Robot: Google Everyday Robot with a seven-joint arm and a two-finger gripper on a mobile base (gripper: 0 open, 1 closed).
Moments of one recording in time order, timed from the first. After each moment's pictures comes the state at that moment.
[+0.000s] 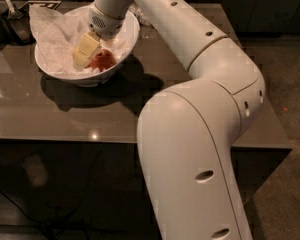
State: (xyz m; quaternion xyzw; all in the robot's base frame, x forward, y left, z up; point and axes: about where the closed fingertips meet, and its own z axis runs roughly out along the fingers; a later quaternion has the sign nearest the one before) arm 0.699 0.148 0.884 -0.55 0.80 0.18 0.15
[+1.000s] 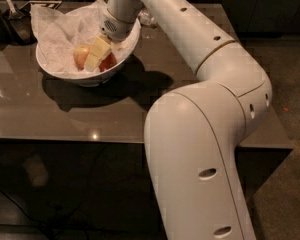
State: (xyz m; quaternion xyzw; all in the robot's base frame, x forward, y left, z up) arm 0.718 0.117 0.866 -0.53 0.81 0.18 0.16
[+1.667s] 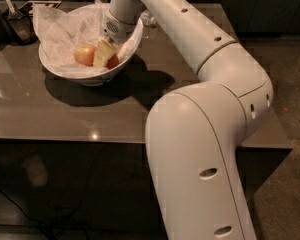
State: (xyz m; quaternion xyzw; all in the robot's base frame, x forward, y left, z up) arm 0.719 0.116 0.864 -0.53 0.81 0.18 0.16
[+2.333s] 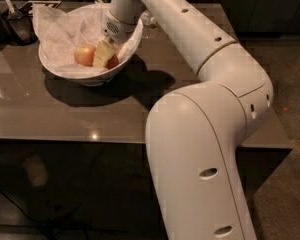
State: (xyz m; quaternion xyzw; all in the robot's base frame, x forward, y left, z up) arm 0.718 0.116 0.864 -0.53 0.81 0.18 0.16
